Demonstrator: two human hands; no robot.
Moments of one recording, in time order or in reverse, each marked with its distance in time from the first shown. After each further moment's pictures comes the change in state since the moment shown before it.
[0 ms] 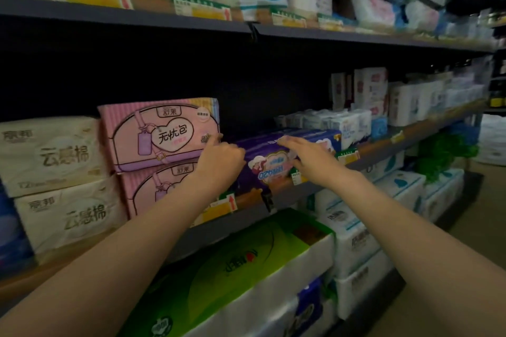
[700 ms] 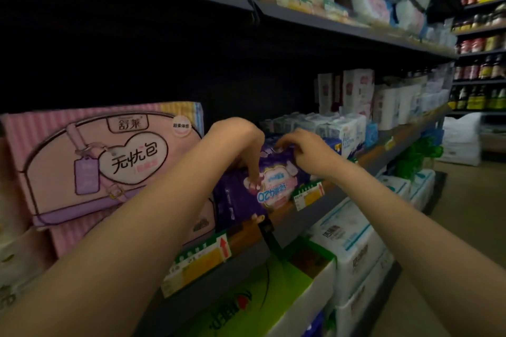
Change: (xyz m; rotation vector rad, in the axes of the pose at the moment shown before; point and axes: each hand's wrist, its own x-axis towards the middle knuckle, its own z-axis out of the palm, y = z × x) left_hand 0.122 -0.011 -0.020 -0.257 -0.776 0.115; right_hand 0.071 0.023 0.003 0.113 0.053 0.104
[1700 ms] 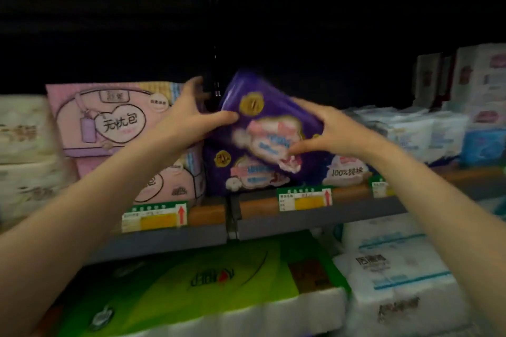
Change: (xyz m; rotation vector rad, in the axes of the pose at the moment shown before) left_hand -0.041 0.032 0.039 -1.356 1.047 -0.326; right_hand 0.043 0.075 -0.023 0.669 -0.234 -0.582
